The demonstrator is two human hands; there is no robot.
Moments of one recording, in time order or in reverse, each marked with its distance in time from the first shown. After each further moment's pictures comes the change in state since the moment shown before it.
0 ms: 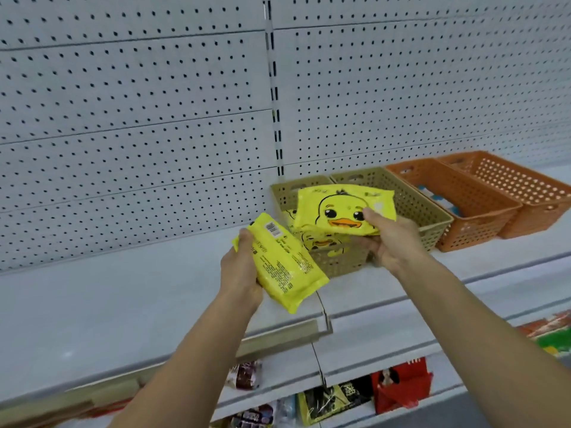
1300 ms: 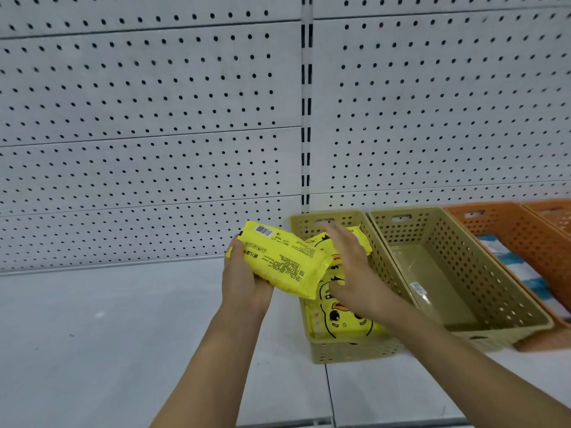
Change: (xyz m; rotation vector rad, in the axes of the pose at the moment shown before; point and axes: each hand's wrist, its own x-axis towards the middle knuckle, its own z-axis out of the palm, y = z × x) left_hand 0.122 0.016 0.055 -0.416 0.133 -0.015; right_hand 0.121 0.034 0.069 -1.014 -0.708 -0.489
